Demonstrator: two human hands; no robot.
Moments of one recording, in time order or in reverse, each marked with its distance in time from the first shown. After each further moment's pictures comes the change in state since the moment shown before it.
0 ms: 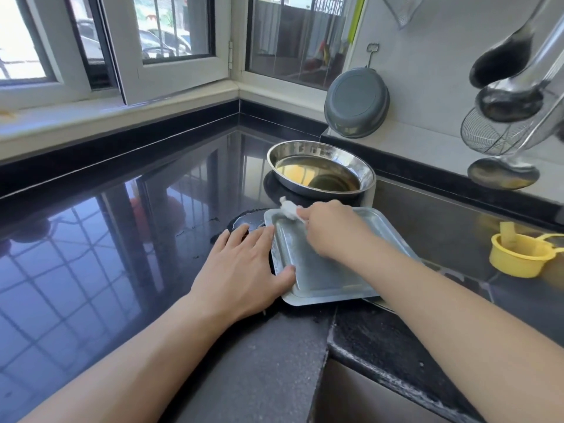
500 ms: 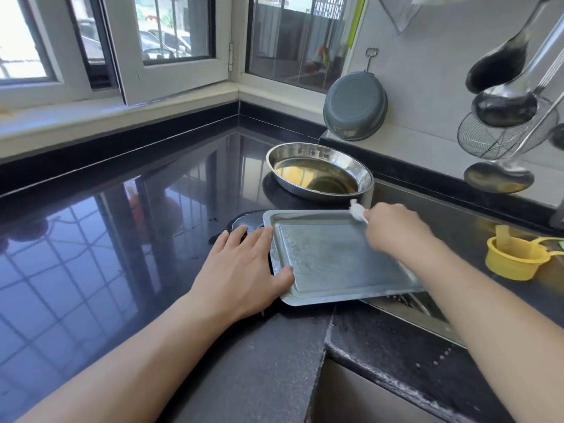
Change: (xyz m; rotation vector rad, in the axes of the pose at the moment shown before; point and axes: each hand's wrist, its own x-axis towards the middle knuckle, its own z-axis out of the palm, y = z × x) left_hand -0.001 0.002 -0.003 -0.004 -0.018 -0.004; right_hand -0.023 0.073 -0.023 -0.053 -0.010 0.395
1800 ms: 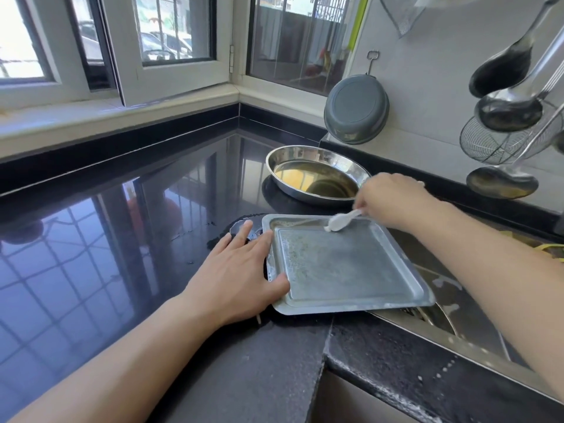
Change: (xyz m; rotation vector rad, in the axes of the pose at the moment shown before) left_hand 0.006 -0.005 -0.007 -0.085 -0.076 0.052; right_hand 0.042 -0.001 -0.033 -0.308 0.133 -0.374
